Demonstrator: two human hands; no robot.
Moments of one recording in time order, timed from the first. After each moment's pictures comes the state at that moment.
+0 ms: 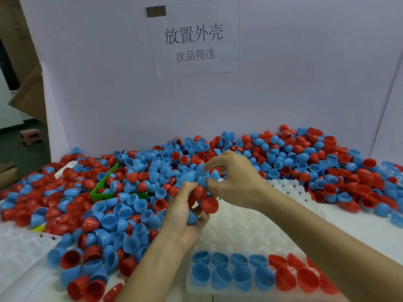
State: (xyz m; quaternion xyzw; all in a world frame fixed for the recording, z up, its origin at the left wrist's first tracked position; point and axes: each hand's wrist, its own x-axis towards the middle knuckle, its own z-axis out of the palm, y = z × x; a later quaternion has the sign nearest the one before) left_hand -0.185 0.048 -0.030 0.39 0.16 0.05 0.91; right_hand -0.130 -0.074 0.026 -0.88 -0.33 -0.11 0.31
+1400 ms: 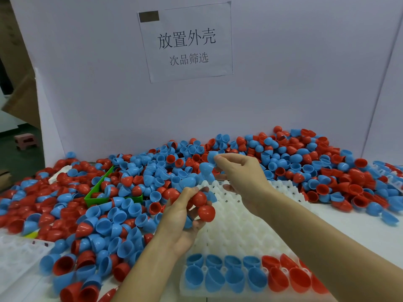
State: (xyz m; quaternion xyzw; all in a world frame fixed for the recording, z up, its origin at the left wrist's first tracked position) left_hand -0.191 0.042 -0.025 0.42 0.16 0.06 0.89; right_hand -0.125 -0.079 0.026 -0.70 -0.11 0.01 0.70
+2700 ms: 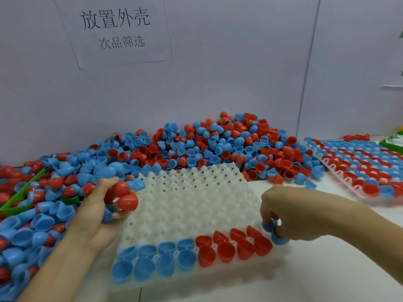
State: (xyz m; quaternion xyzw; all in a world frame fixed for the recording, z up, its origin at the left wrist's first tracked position) left_hand -0.156 0.084 -0.064 0.46 0.12 0.10 0.87; right_hand -0.177 -0.282 0.021 -0.97 -0.19 0.16 -0.05
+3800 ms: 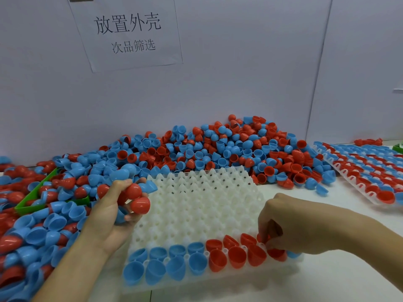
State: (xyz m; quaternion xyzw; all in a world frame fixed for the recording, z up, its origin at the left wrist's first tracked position) left_hand -0.196 0.046 -0.021 0.47 0.13 0.10 0.86; right_hand -0.180 -0.270 0.012 -0.96 -0.24 0.16 0.06
